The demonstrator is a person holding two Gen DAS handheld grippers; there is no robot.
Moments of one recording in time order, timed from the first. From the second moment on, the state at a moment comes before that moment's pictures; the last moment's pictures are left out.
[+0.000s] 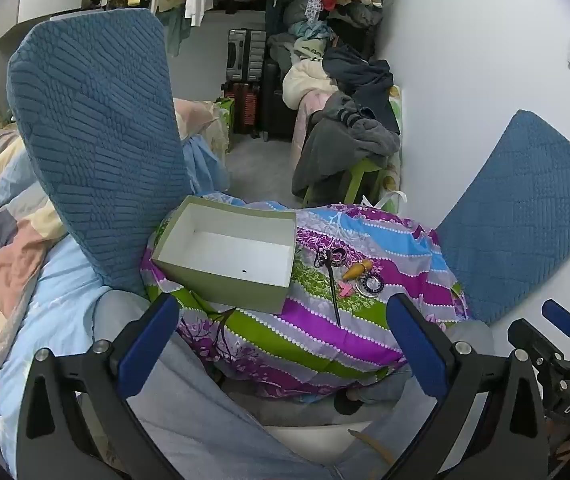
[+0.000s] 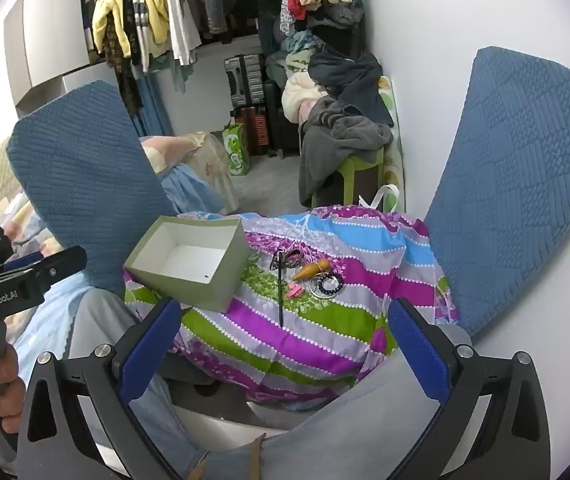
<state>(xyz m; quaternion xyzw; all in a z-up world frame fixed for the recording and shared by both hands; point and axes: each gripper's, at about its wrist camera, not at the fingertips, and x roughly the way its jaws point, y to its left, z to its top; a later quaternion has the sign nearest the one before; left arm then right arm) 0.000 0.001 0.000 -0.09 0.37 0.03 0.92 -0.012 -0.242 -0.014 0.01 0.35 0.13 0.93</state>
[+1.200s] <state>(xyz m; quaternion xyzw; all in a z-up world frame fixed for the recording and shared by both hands) 0.029 0.022 -0.047 -0.07 0.39 0.05 0.92 0.029 -0.239 -0.064 0.02 0.35 0.11 0.93</state>
